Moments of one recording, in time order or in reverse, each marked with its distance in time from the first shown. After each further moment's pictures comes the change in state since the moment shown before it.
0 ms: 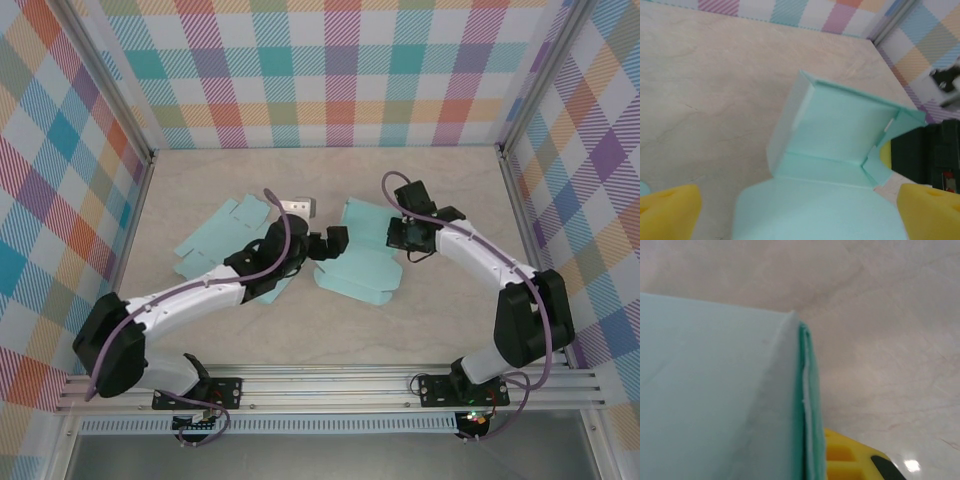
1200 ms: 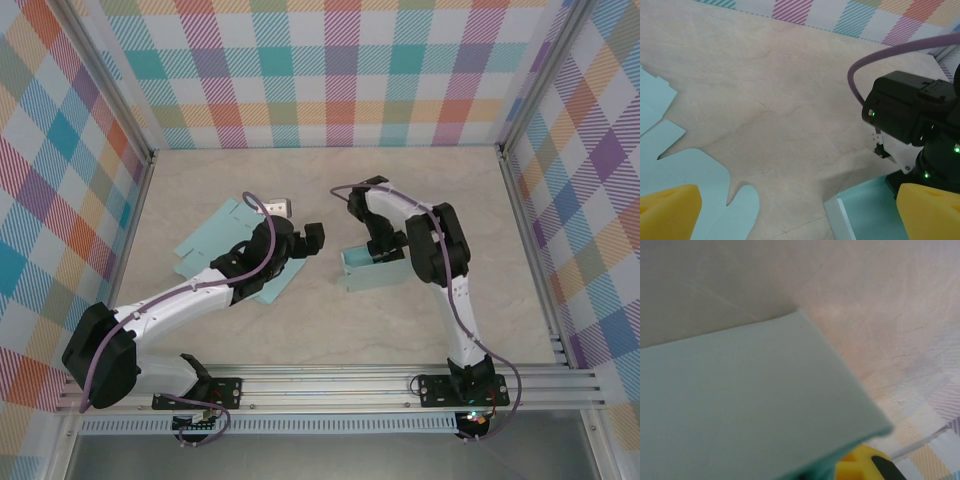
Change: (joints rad) left arm 0.082 -0.048 -0.064 -0.059 -0.115 -0.015; right arm 0.099 0.825 0.721 -0.816 0.201 -0.134
